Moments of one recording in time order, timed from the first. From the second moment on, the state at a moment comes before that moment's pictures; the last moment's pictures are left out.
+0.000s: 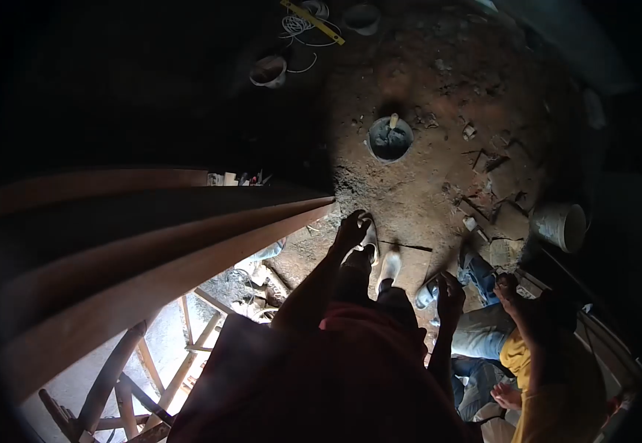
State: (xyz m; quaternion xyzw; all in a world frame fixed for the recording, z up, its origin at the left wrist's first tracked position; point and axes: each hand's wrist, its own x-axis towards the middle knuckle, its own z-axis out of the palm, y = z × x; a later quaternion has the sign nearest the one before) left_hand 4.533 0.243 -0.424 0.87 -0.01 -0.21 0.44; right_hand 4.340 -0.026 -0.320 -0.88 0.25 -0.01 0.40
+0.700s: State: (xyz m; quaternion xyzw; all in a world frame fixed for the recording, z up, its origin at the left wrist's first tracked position) left_hand 4.728 0.361 -0.553 0.72 0.47 -0.02 0.51; right_hand 4.738 -0.312 -0.443 -0.85 0.21 0.10 0.48
